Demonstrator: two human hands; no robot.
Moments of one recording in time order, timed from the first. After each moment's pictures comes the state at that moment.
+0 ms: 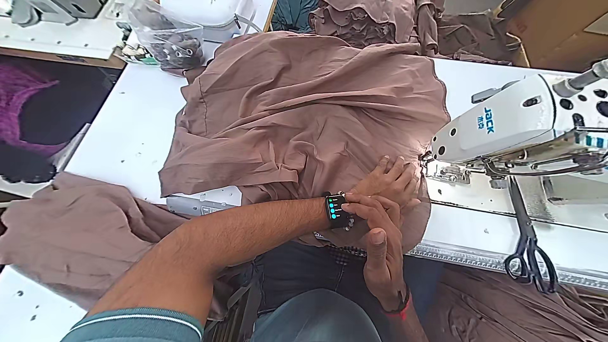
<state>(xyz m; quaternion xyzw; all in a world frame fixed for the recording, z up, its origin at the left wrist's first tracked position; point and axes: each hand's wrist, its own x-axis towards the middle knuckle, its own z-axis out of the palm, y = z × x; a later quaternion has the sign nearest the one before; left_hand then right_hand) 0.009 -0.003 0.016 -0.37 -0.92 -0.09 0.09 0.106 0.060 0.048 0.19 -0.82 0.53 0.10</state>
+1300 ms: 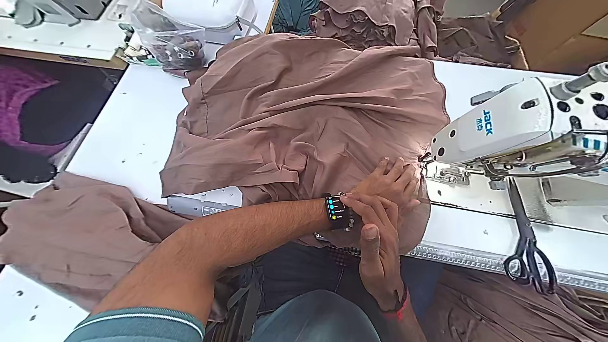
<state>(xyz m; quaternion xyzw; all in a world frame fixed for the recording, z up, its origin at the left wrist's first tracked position) 0.013 0.003 0.005 -0.35 -0.92 -0.12 0.11 0.105 0.055 0.051 0.17 -0.85 0.48 0.10</state>
